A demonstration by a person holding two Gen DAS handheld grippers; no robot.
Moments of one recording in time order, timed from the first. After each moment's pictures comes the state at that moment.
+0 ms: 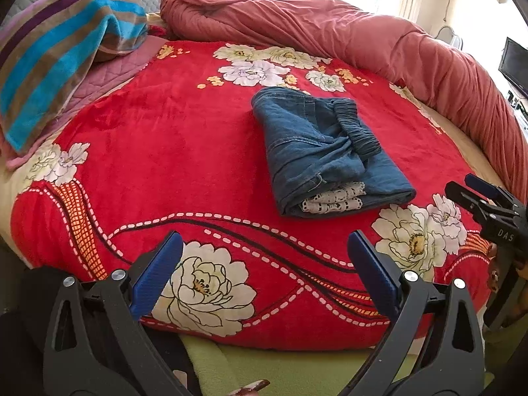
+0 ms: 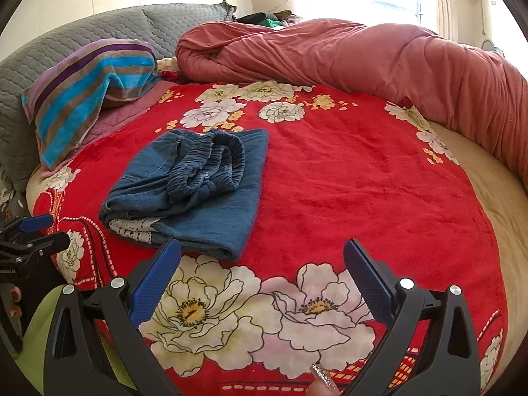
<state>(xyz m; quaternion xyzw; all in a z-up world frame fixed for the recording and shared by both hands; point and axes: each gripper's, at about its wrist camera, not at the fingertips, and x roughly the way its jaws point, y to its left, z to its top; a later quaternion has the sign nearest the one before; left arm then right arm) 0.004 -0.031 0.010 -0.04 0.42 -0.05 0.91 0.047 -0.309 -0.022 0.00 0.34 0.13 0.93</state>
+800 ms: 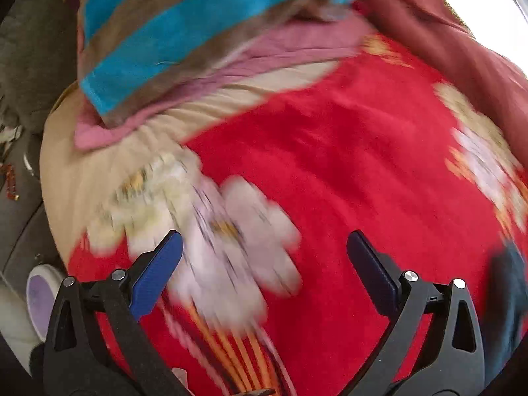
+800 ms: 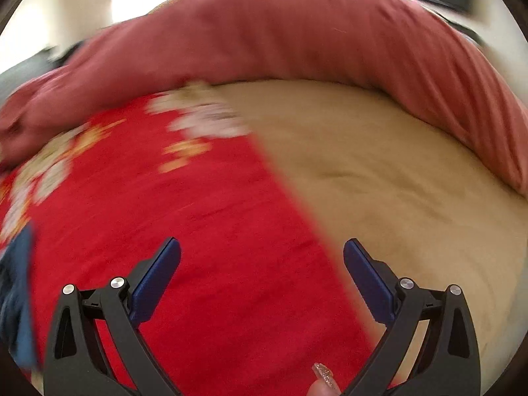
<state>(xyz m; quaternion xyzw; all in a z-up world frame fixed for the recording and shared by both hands) 0.161 0.216 -0.022 -0.16 0.47 0.26 0.83 0.135 -0.575 -0.059 0.15 0.37 -0.26 0.88</state>
